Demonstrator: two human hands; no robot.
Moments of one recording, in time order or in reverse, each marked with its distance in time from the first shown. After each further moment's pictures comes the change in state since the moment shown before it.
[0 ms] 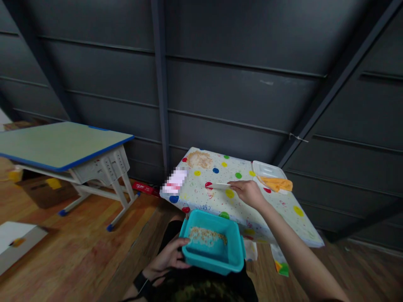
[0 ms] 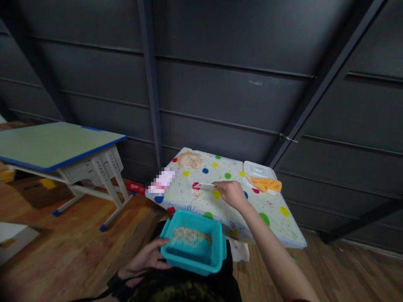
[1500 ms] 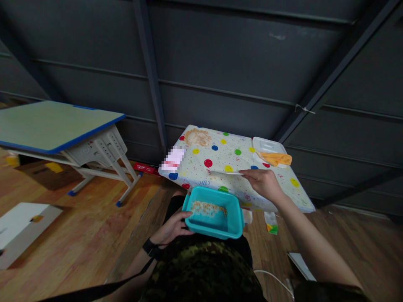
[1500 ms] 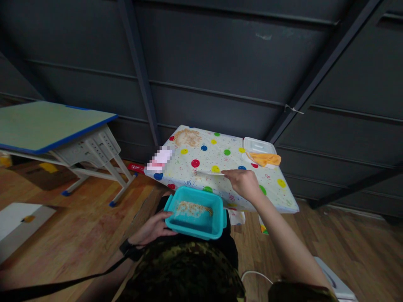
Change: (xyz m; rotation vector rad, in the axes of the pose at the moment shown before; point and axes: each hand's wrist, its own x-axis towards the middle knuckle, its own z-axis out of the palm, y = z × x) left_hand -0.006 0.003 0.004 -0.015 -0.042 -0.011; right_hand -0.063 -0.001 -0.020 0.005 0.055 -0.009
